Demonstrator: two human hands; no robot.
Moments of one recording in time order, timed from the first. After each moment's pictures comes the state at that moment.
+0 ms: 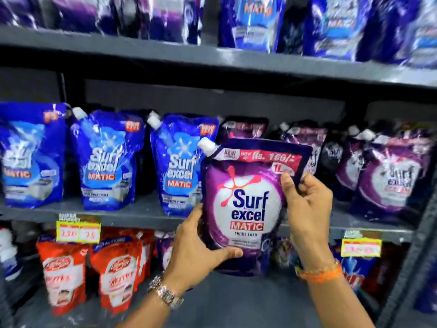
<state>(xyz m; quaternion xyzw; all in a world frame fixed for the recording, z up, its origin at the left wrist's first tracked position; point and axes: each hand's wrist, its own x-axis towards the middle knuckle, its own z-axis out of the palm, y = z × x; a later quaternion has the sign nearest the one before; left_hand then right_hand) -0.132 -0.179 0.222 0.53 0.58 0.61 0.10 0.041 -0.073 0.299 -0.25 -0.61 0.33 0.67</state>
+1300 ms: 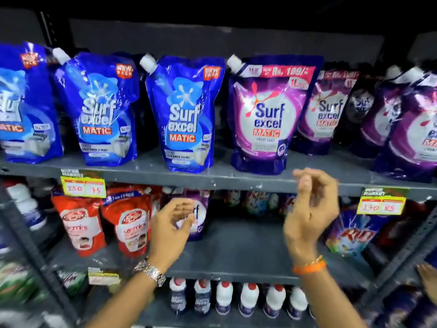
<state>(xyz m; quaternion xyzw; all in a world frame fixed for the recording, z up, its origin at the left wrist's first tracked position) -0.181 -0.192 0.133 0.43 0.67 0.60 0.07 0.028 -0.080 0.200 -0.24 -0.54 0.23 0.77</state>
